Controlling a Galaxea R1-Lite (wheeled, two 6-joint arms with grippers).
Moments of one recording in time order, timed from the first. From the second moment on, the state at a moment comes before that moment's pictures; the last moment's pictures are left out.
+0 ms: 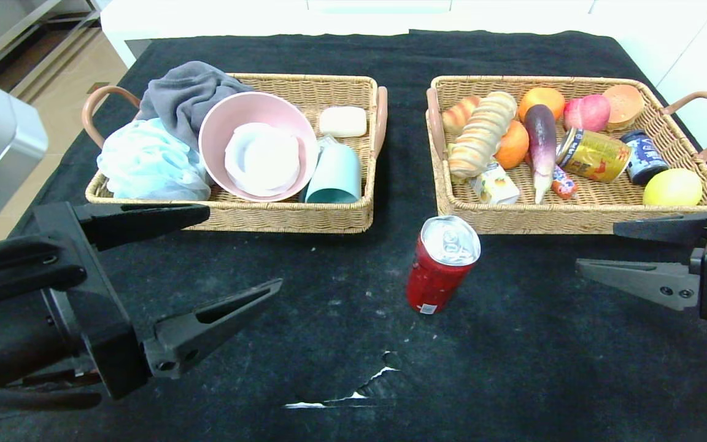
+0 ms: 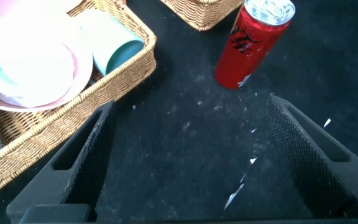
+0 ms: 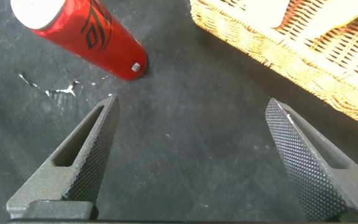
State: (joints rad) left arm -0.66 1.13 -0.81 -0.20 -0.02 0.26; right arm 0.23 1.28 -0.97 0.06 0.43 -0.18
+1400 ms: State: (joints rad) left arm -0.66 1.12 -0.80 -0.20 -0.02 0.27; right arm 0.61 1.38 -0.70 -0.43 0.15 -0.22
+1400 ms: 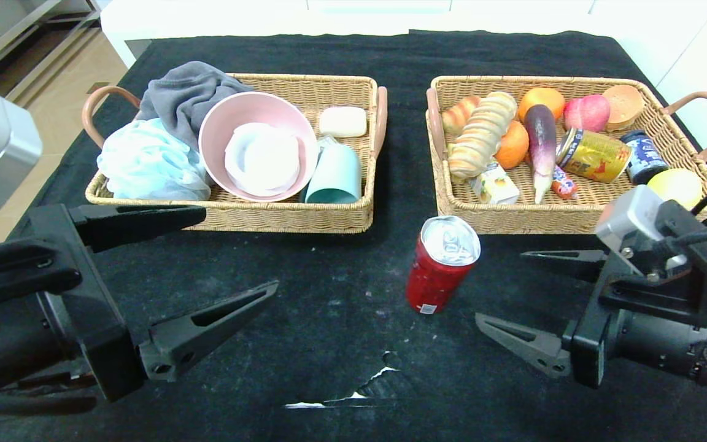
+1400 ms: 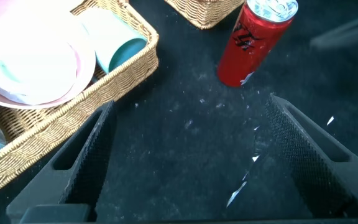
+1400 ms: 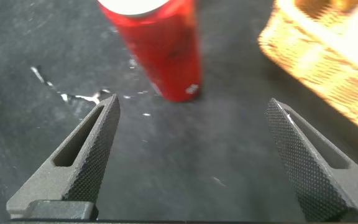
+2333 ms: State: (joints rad) left arm -0.66 1.10 -0.80 -0.20 -0.02 0.27; right arm 0.74 1.61 -0.77 -0.66 0.10 -0.22
